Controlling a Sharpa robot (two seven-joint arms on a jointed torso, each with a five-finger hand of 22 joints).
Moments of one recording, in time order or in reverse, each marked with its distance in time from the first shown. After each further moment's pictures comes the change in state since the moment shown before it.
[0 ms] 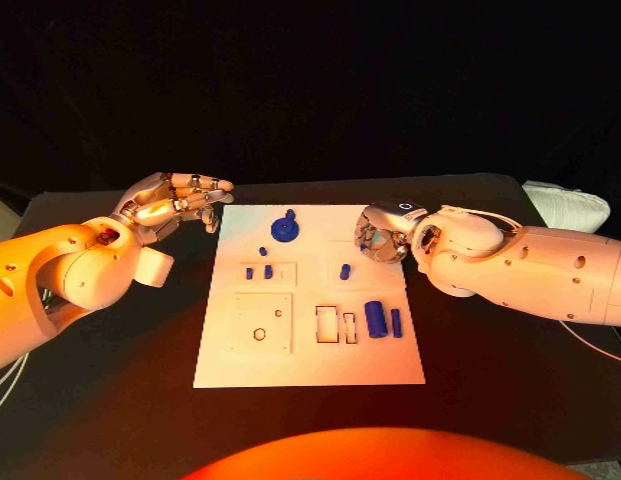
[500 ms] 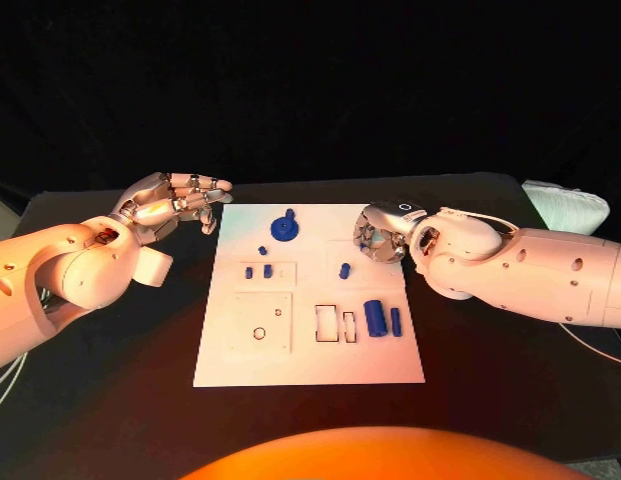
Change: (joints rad) left arm 0.000 0.000 0.000 -0.004 -0.002 0.000 -0.008; left_hand 0.004 0.004 -0.004 0.004 0.000 0.000 0.000 0.000 0.000 -0.004 0.004 0.005 0.002 0.004 0.004 0.010 0.006 0.000 0.036 0.000 0.030 0.038; right arm -0.008 0.000 -0.003 0.011 -0.008 -0.031 -0.035; right_hand 0.009 0.028 0.024 -0.025 -0.012 0.000 0.000 0.010 0.021 0.007 0.000 -0.008 0.000 -0.004 -0.004 0.004 -0.002 0.000 0.003 -0.004 0.007 0.000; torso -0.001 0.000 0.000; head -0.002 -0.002
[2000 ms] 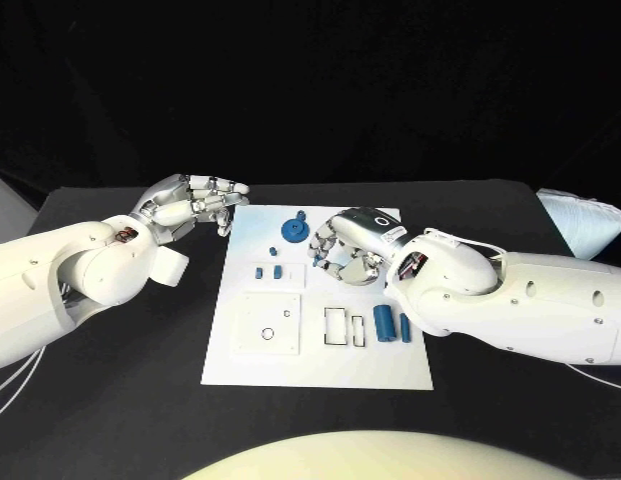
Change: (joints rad) left arm -0.004 0.002 -0.001 0.014 -0.001 -0.005 -0.005; left_hand 0.008 0.000 0.000 0.000 0.000 0.000 0.000 0.000 0.000 0.000 0.000 0.004 0.000 0.000 0.000 0.004 0.003 0.000 0.000 0.000 0.004 0.001; right arm -0.003 0.019 0.007 0.259 -0.004 -0.165 0.020; right_hand -0.004 0.006 0.004 -0.004 -0.015 -0.006 -0.001 0.004 0.009 -0.002 0.002 0.002 -0.002 0.000 0.000 0.004 0.003 0.000 0.000 0.000 0.000 0.000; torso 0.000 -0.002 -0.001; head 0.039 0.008
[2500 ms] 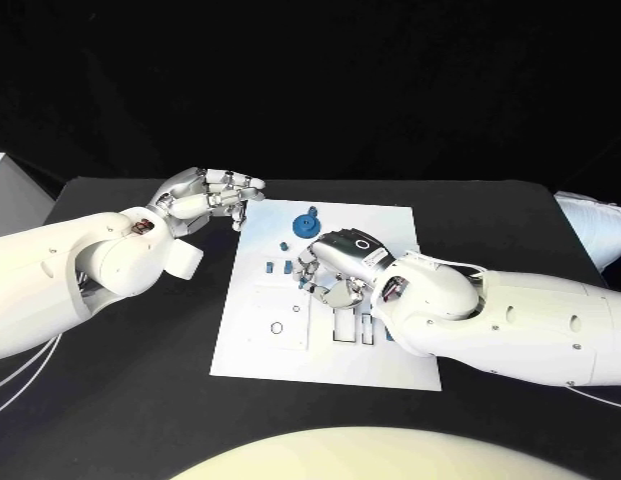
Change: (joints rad) left arm 0.000 -0.006 0.000 0.024 0.001 -0.009 0.000; left_hand 0.000 0.000 0.000 0.000 0.000 0.000 0.000 0.000 0.000 0.000 0.000 0.000 0.000 0.000 0.000 0.000 0.000 0.000 0.000 0.000 0.000 -0.002; right arm -0.048 0.097 -0.019 -0.018 -0.077 0.028 -0.005; right_hand 0.000 0.000 0.002 -0.004 0.004 -0.003 -0.001 0.005 0.006 0.001 -0.001 0.001 0.001 0.000 0.000 0.000 -0.002 0.000 0.000 0.000 0.000 0.000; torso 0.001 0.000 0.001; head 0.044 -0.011
